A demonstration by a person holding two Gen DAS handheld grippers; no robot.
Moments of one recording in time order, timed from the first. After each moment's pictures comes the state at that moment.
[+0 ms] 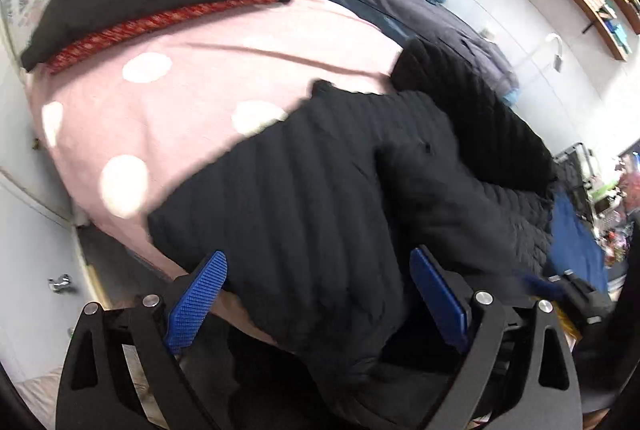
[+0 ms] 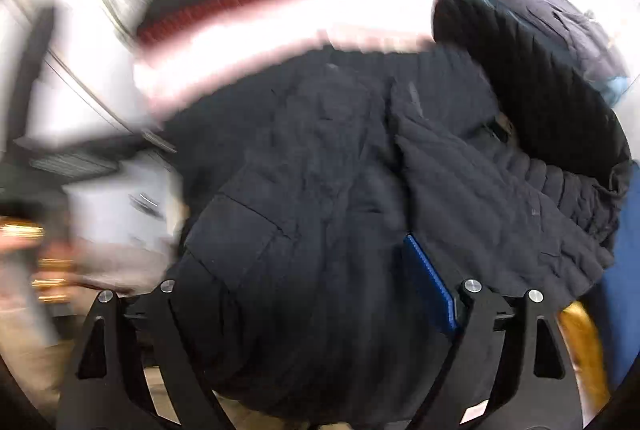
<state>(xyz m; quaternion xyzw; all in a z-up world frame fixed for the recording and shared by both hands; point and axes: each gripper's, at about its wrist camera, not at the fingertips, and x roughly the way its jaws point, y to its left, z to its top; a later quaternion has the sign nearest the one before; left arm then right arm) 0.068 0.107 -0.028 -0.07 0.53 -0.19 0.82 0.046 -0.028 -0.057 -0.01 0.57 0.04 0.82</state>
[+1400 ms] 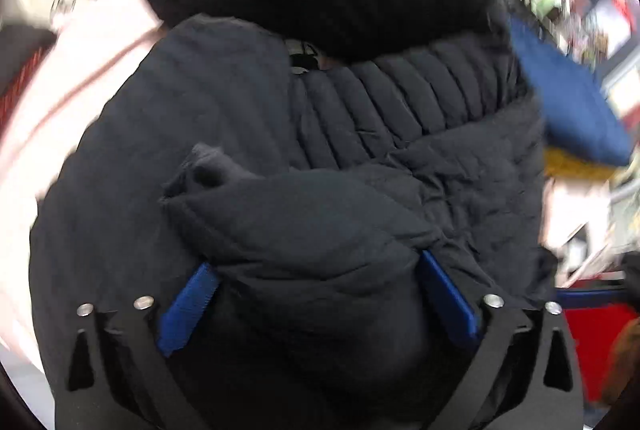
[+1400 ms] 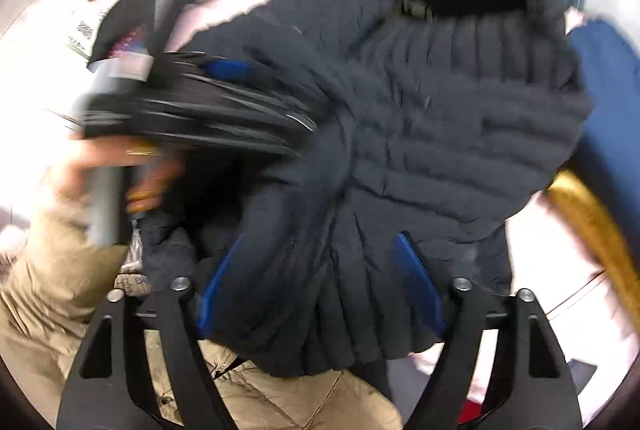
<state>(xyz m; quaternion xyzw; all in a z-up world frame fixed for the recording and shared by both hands) 0.069 -0.138 -0.098 0.20 0.54 -0.40 0.72 0.012 -0.143 -0.044 0.13 0.59 0.00 0.80</state>
